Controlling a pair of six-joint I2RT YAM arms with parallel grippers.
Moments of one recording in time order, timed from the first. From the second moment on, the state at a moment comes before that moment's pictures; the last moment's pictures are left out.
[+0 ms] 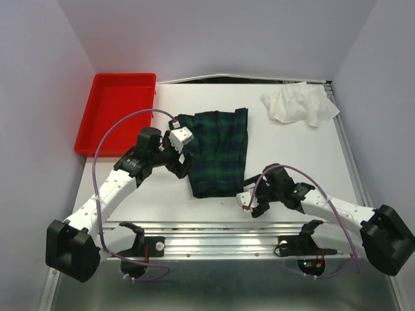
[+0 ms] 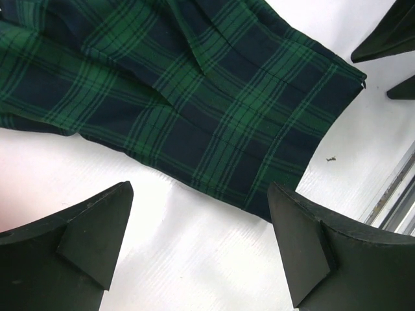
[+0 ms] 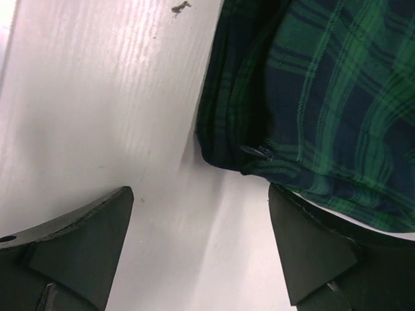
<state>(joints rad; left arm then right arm) -0.41 1.06 0.80 -0.36 0.44 0.24 0.67 1.08 0.43 -0.22 -0.45 -1.18</state>
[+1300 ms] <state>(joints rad) -0.60 0.99 0.54 -0.23 0.34 0.87 0.75 1.27 0.35 0.31 -0.43 -1.17</state>
